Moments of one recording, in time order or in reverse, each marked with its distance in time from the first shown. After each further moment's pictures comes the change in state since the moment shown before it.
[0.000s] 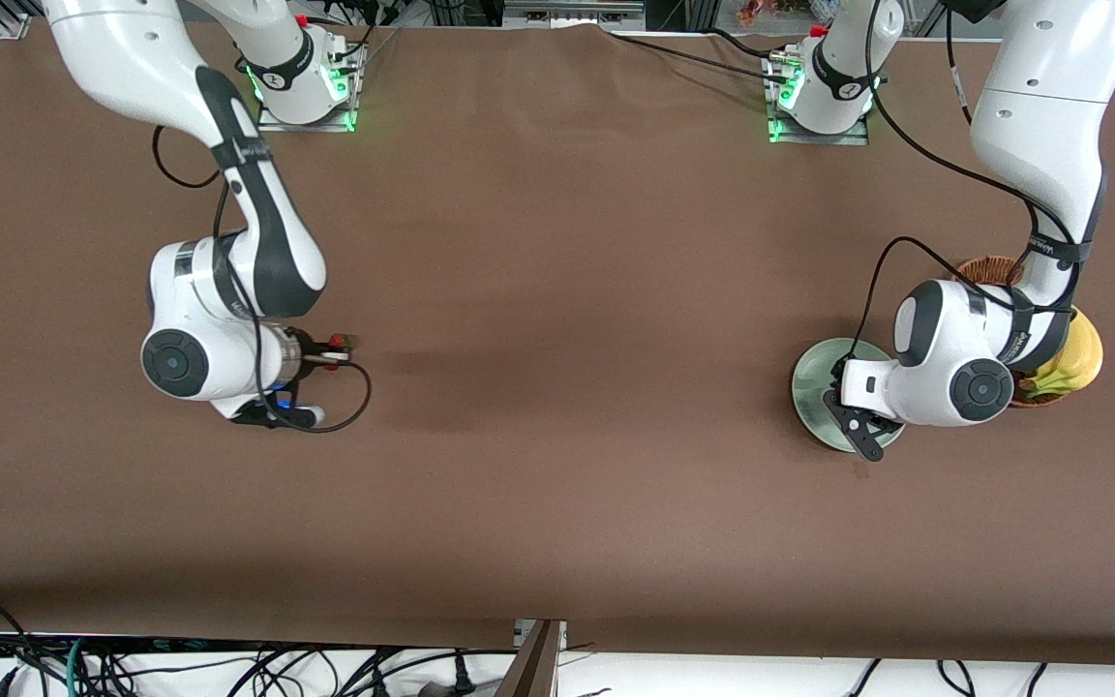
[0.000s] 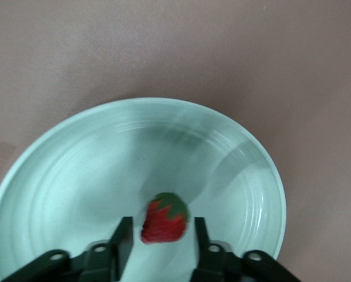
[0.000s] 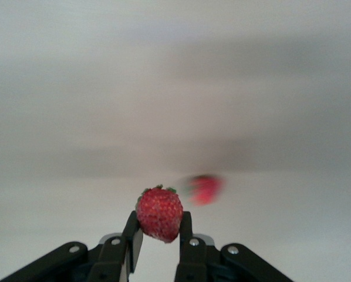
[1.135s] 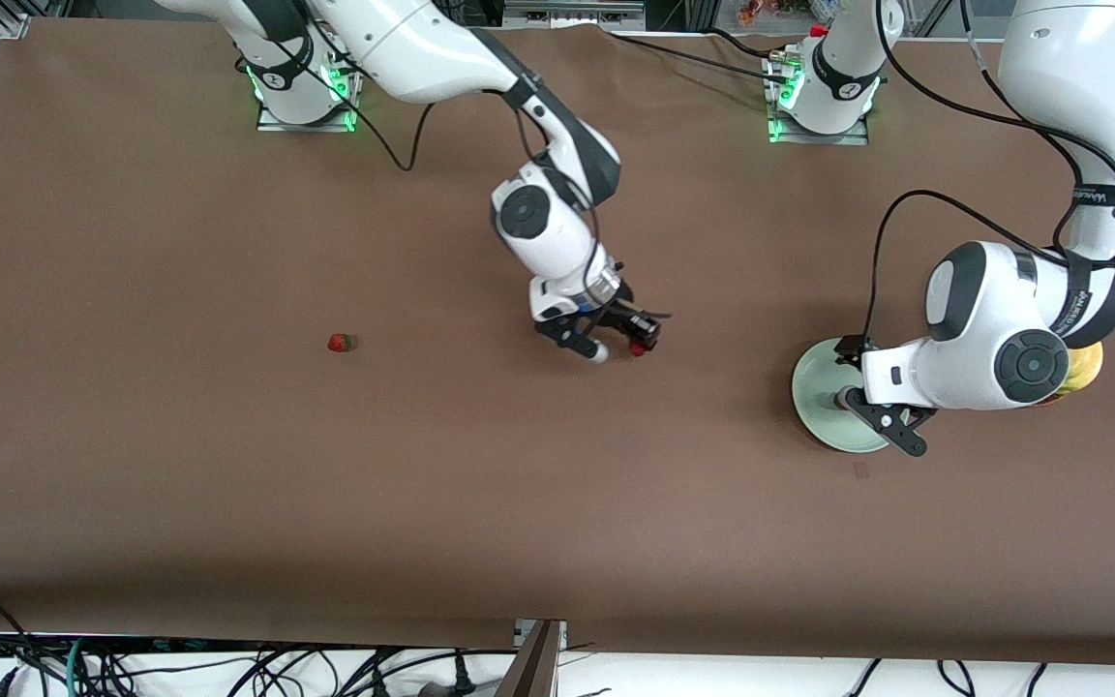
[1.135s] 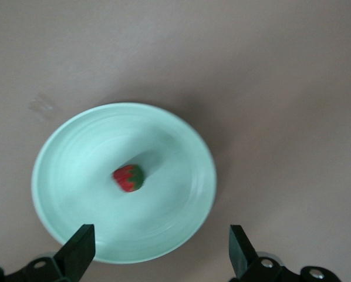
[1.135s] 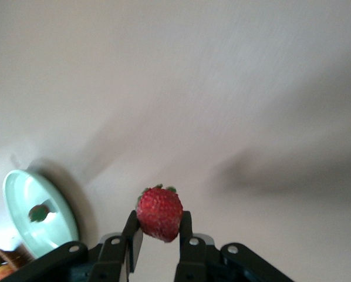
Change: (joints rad) left arm 0.001 -0.136 -0.049 0.051 -0.052 -0.204 -0.319; right arm 0.584 0.361 0.042 0.286 0.229 0.864 0.864
